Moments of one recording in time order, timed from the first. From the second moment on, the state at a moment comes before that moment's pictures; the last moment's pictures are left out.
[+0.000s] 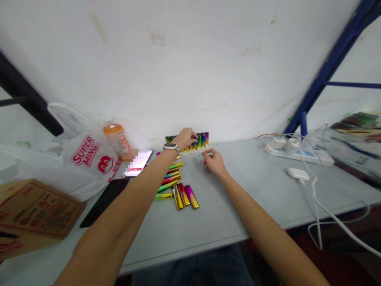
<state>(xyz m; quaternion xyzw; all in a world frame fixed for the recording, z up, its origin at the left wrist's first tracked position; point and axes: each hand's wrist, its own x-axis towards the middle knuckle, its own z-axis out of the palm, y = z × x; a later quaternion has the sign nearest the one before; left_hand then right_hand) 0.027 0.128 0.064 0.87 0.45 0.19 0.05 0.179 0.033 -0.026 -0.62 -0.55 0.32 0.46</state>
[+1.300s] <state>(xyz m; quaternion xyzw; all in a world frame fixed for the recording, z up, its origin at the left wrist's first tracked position) -0.045 -0.037 0.003 0.80 0.54 0.25 -0.05 0.146 0.002 -0.017 -0.58 -0.68 0.17 0.42</state>
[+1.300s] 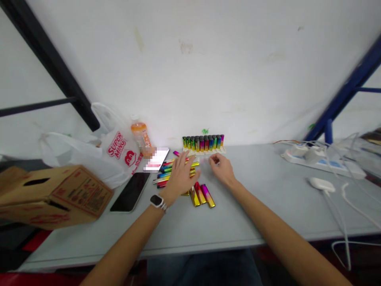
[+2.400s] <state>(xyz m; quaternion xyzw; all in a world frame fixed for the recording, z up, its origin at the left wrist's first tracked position) -0.028 -0.057 -0.022 0.83 0.52 0.20 -0.01 0.116 0.052 -0.016 -0.44 -0.85 0.12 0.26</state>
